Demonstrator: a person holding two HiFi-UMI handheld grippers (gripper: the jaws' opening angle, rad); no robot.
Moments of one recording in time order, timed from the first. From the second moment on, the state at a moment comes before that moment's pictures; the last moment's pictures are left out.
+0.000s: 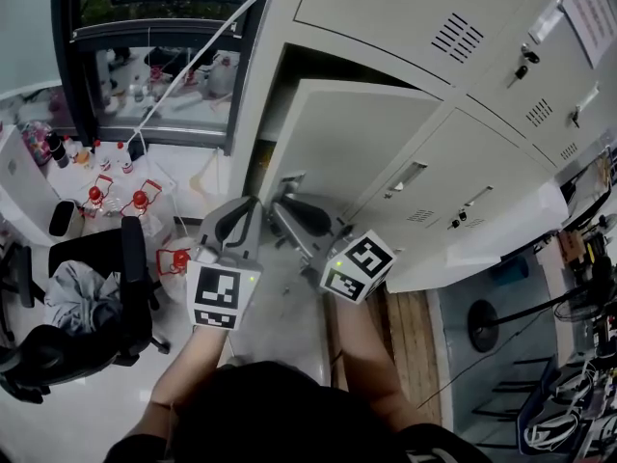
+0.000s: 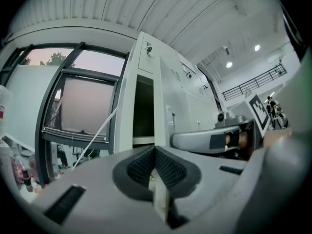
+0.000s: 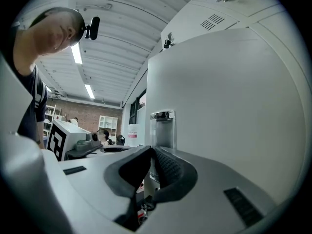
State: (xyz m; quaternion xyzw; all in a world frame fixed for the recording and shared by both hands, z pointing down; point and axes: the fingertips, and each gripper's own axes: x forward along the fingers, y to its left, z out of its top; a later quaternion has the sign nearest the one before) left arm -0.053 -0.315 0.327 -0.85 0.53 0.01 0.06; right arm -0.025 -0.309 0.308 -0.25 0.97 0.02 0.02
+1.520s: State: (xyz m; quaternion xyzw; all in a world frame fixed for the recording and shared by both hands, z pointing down) left arm -0.082 -0.349 0.327 -0.83 0.55 0.01 0.06; right arm -0.042 -0.356 0.309 -0.30 0.95 0.01 0.01
